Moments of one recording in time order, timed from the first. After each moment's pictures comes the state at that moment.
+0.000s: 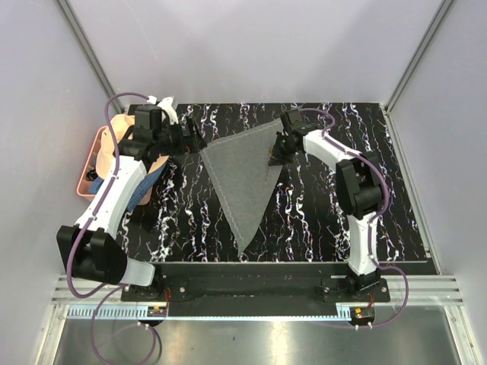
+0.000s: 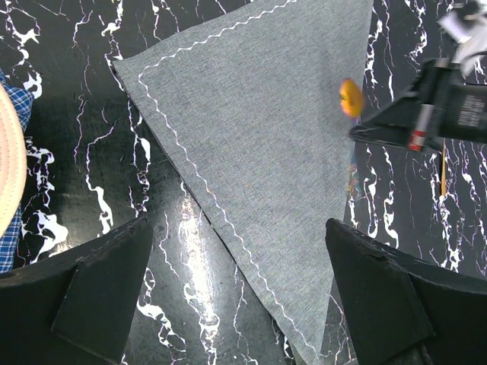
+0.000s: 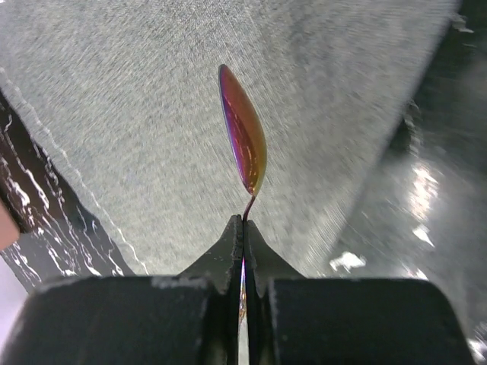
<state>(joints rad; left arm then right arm) -0.16 1.39 1.31 -0.55 0.28 -0.31 0.38 2.10 1.65 -0.57 -0.20 0.68</state>
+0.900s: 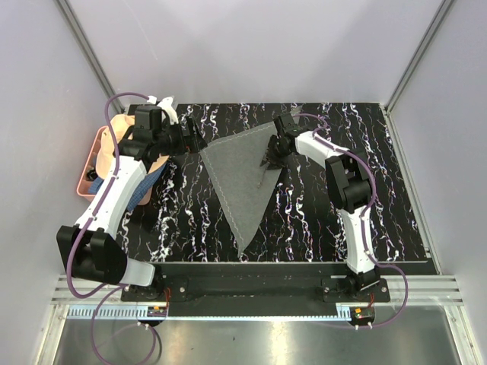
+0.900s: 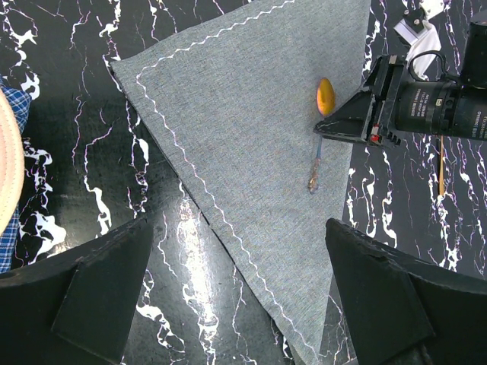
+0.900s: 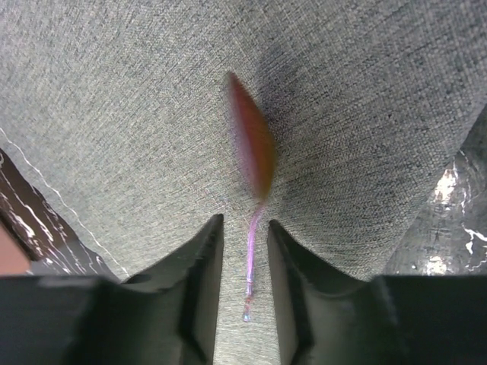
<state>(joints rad) -0.16 1.39 1.31 -0.55 0.28 -0.31 0.41 2.25 1.74 -0.54 -0.20 0.77</state>
